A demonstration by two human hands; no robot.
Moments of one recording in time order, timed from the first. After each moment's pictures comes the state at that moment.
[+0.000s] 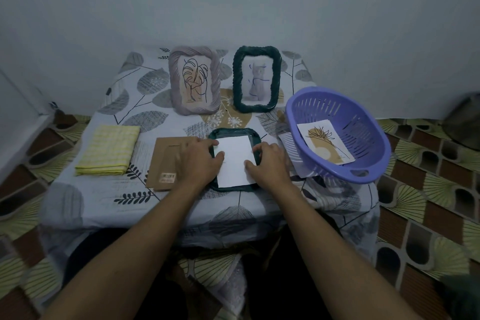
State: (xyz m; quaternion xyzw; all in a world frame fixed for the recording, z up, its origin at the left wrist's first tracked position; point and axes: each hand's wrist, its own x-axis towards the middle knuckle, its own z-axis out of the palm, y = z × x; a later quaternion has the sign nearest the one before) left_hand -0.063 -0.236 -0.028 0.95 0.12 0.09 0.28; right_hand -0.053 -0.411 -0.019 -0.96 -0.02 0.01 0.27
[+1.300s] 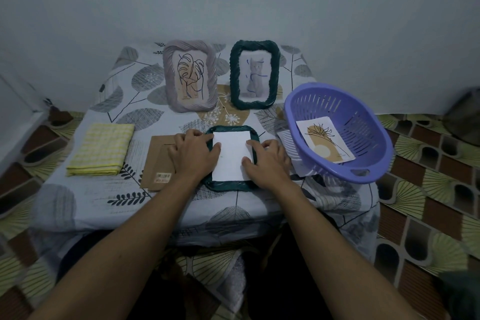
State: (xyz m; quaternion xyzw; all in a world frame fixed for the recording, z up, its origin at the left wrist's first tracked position) left_hand -0.044 -0.236 -0.028 0.96 0.14 0.07 0.22; right_hand -0.052 -0.415 -0.014 -0.97 -0.05 0.05 0.23
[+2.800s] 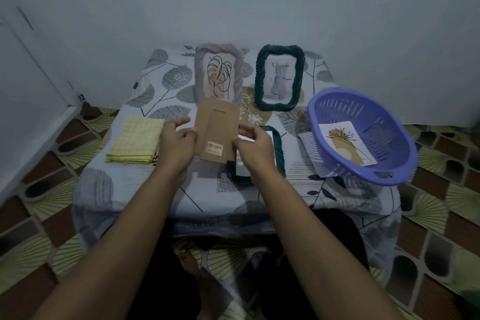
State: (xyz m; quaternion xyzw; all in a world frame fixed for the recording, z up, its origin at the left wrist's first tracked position) left_hand -0.097 -0.172 0.012 0.67 0.22 0.16 0.69; right_hand -0.069 -0.328 0.018 -0.74 0.06 0.05 0.67
